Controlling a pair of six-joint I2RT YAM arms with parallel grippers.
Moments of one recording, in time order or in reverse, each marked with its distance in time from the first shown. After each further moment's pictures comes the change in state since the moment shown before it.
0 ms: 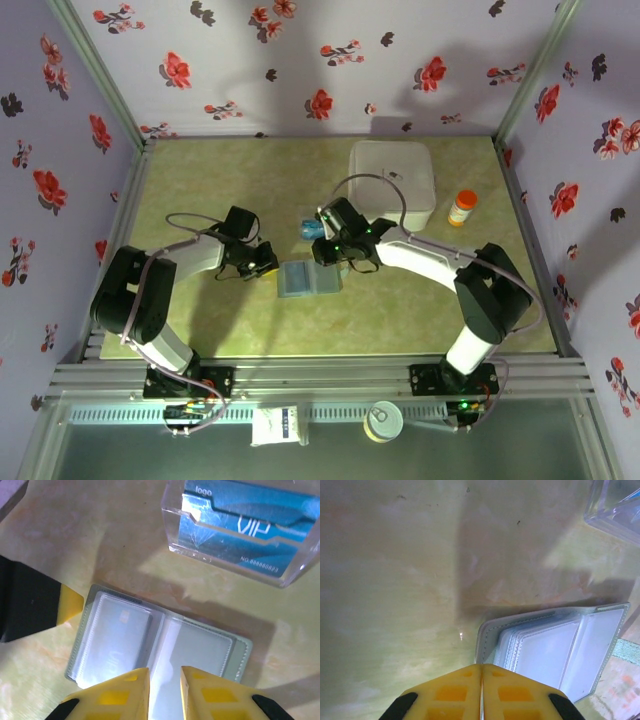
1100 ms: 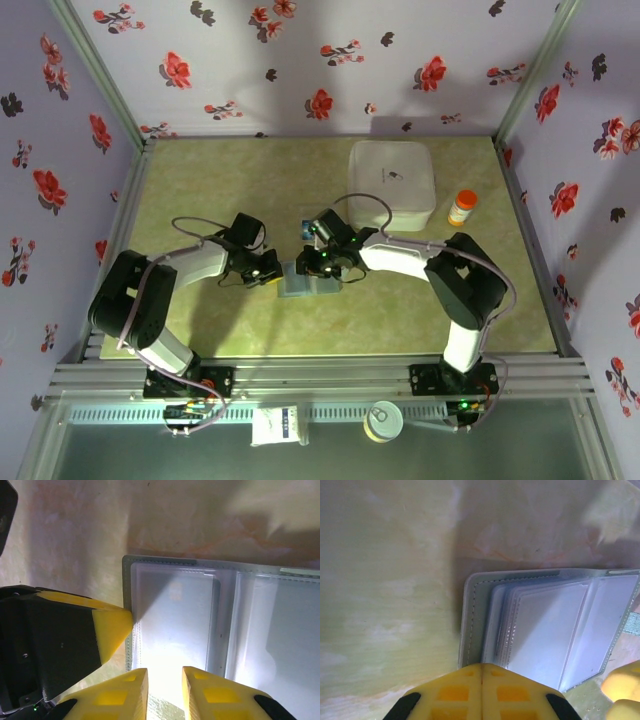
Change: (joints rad) left arm -0.066 -0.029 -0.042 0.000 -0.004 -0.014; right arm 0.034 0.154 -0.006 0.132 -0.244 0.356
